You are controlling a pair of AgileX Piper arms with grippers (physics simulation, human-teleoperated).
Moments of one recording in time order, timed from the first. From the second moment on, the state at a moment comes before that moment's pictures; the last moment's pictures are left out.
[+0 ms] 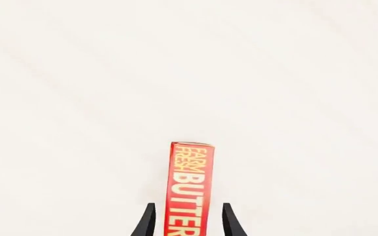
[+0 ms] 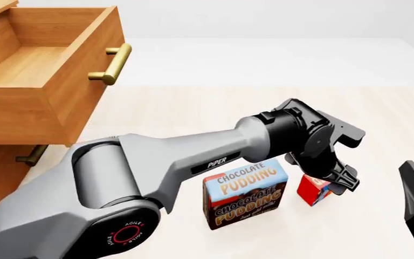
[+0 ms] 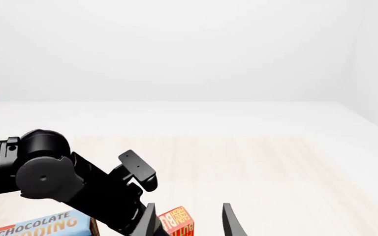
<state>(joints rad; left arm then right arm) -1.07 2.44 -2.17 0.80 -0.17 0.00 0.00 0.00 0.00 0.00</state>
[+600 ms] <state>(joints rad) -1.07 2.47 -2.19 0.80 -0.18 0.00 0.00 0.00 0.00 0.00</state>
